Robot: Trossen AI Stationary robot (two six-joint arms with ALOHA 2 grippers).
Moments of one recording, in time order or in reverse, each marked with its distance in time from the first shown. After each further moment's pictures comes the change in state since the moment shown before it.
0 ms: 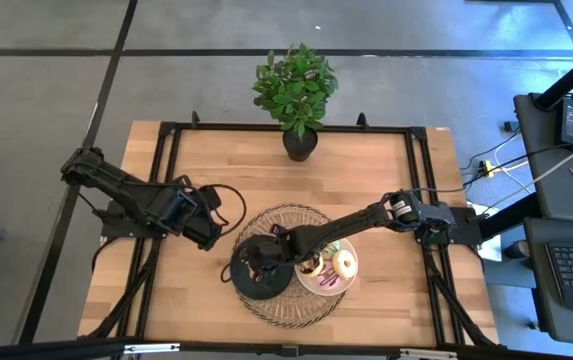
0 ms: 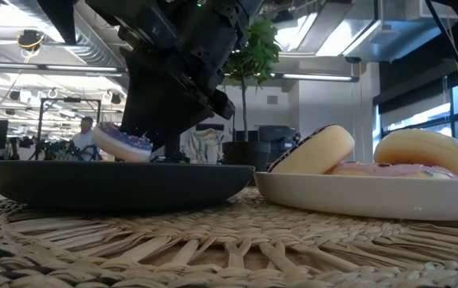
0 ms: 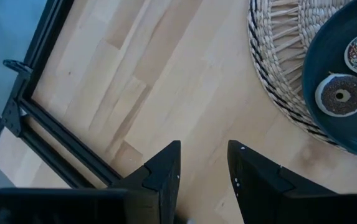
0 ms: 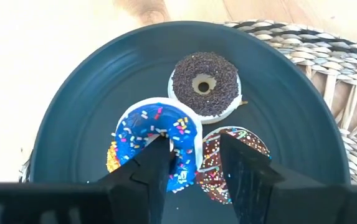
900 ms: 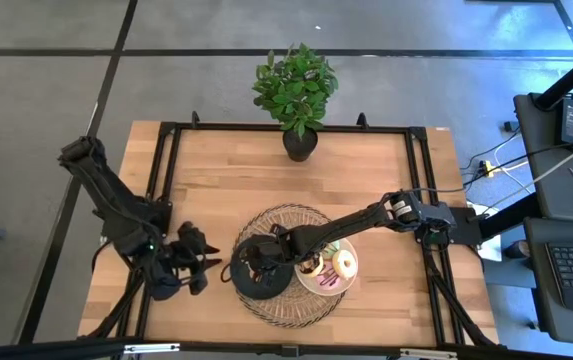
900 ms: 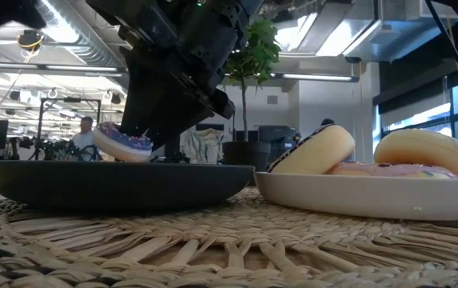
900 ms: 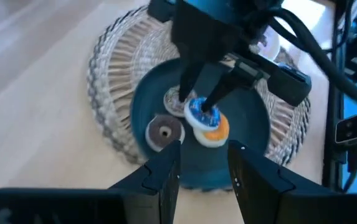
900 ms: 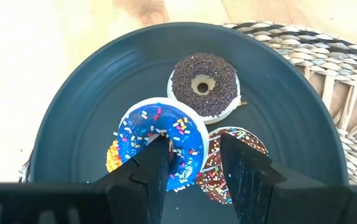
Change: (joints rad) left arm -0.453 -0.152 -0.435 0.795 -0.292 -0.234; right arm 0.000 -0.002 0.000 0.000 0.002 0.000
